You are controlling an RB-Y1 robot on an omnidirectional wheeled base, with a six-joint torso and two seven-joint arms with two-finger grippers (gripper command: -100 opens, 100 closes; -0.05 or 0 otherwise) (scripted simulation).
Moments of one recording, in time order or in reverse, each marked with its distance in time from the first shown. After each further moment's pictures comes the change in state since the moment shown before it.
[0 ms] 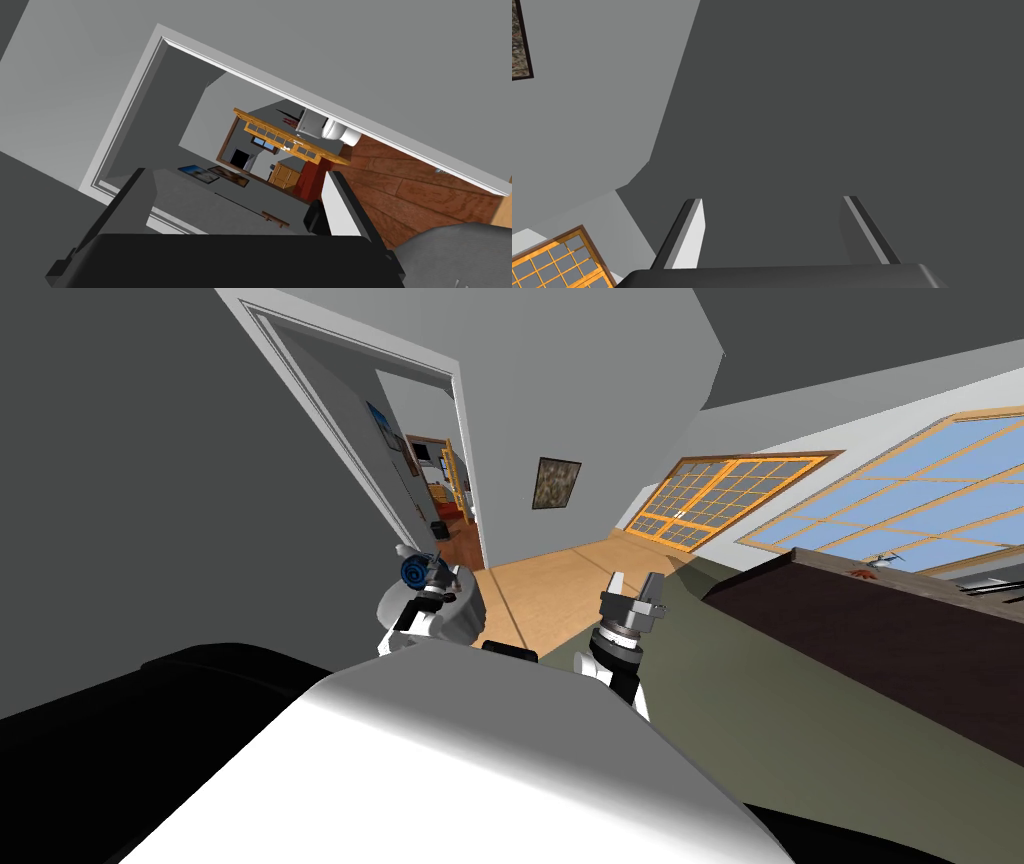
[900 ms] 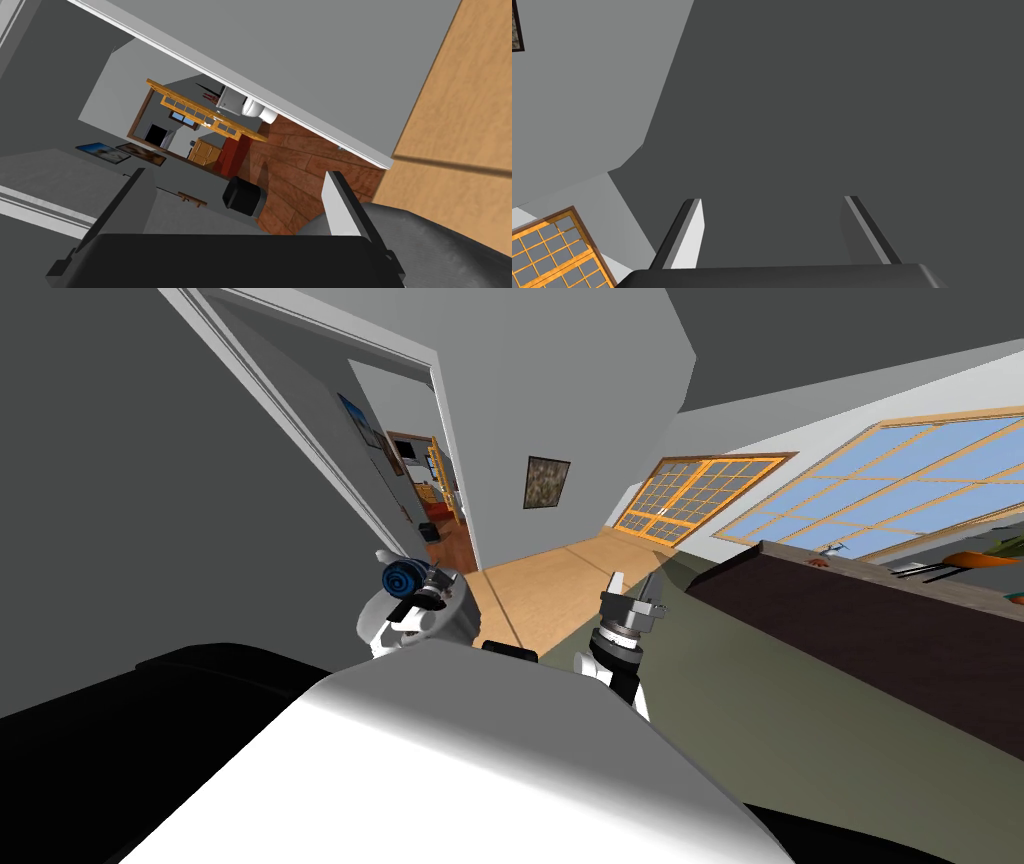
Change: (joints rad) left arm -0.032 0.052 0.089 0.075 0.134 0.250 0.101; right arm 0.000 0.000 0.000 0.000 0.000 0.000 0.000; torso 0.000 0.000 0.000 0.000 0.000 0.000
